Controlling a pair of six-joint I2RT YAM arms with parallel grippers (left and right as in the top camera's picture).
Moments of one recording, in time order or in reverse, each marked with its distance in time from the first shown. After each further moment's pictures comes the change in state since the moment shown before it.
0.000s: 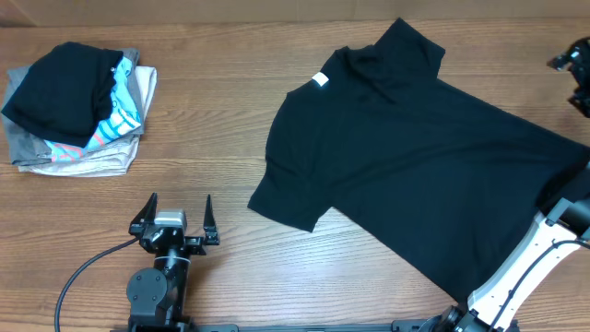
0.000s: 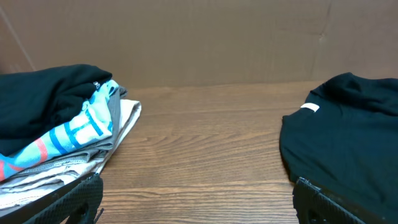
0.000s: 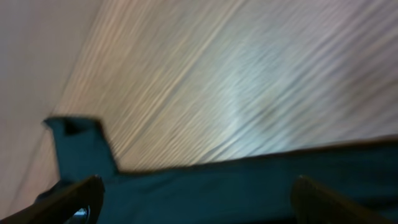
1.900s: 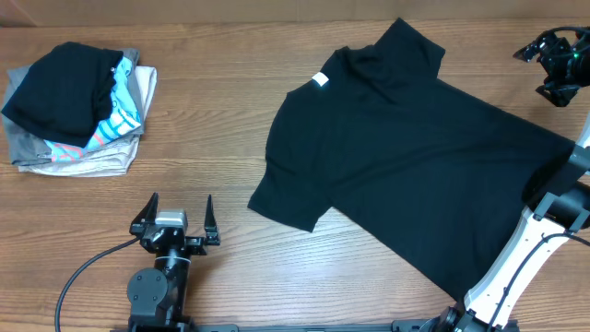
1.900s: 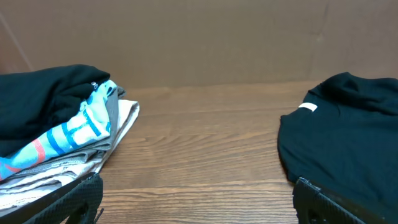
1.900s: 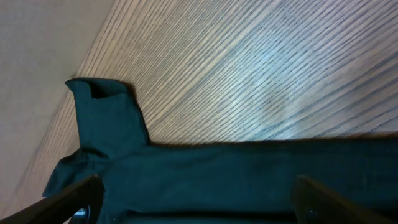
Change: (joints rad) left arm -0.007 0.000 0.000 0.000 0.000 0.000; right arm 0.090 0.000 0.000 -0.022 -0.043 0.000
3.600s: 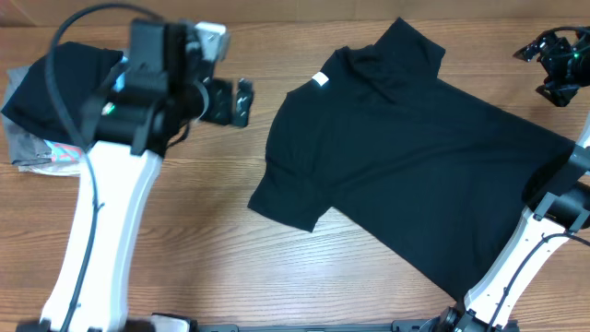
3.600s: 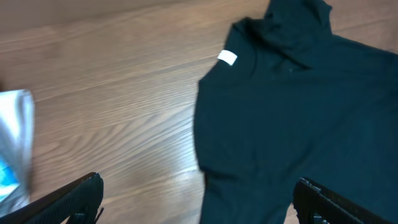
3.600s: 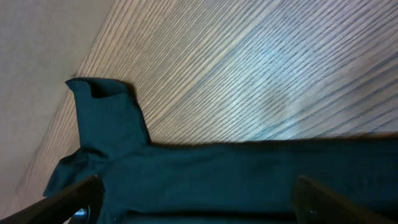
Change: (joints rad) left arm -0.151 1.546 1.725 -0.950 0.185 -0.030; right arm 0.000 0.000 0.000 0.000 -0.002 0.000
